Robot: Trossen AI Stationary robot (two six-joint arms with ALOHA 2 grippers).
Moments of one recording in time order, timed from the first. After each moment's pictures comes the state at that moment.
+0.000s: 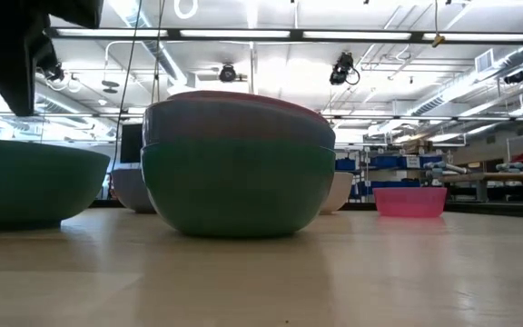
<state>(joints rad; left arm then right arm) -0.60 1.40 1.04 -1.05 -0.25 -1.12 0.60 1.19 1.32 -0.66 0.75 0.27</state>
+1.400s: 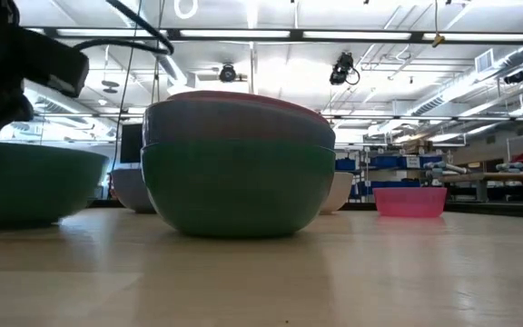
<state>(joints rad) -0.60 1.50 0.88 -0.85 -0.10 -1.15 0.60 1.28 1.32 -0.69 0.74 0.28</state>
